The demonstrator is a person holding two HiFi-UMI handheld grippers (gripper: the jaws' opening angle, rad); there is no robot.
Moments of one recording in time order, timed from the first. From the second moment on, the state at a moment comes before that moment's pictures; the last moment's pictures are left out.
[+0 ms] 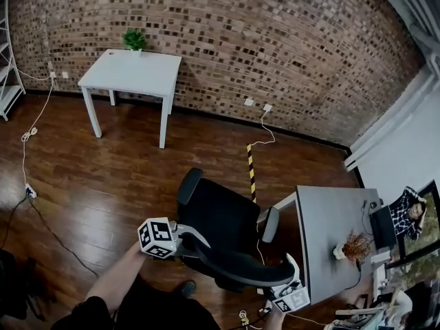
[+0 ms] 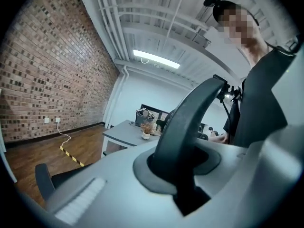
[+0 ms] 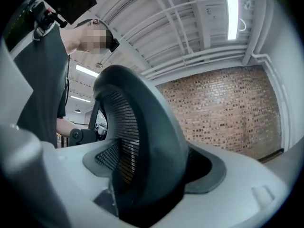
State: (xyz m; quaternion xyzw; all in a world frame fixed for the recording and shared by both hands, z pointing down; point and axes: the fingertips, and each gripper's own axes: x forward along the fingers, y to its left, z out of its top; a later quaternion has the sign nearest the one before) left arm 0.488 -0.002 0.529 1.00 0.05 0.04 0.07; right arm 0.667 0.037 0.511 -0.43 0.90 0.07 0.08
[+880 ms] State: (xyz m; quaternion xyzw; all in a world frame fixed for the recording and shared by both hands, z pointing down) left arm 0.164 -0.023 0.522 0.94 -0.34 0.00 0.01; right arm 0.372 -0.016 0.524 -0.10 0.99 0.00 0.13
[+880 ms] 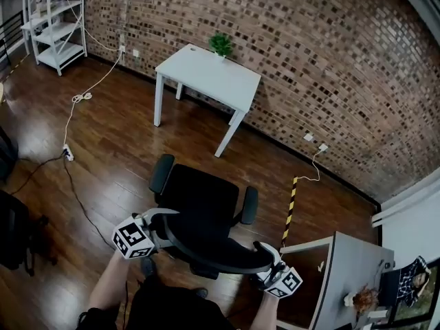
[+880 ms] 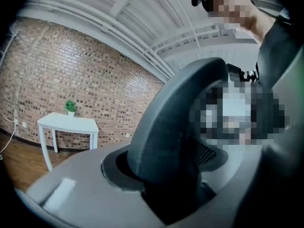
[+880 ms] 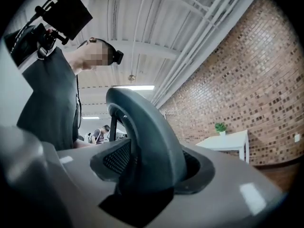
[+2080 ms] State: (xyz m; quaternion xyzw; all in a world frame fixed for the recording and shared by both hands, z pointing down) left arm -0.086 -0.119 0.554 0.90 -0.44 -0.02 0.01; right arm 0.128 -0.138 0.552 -0.01 0.99 -0.02 0.13
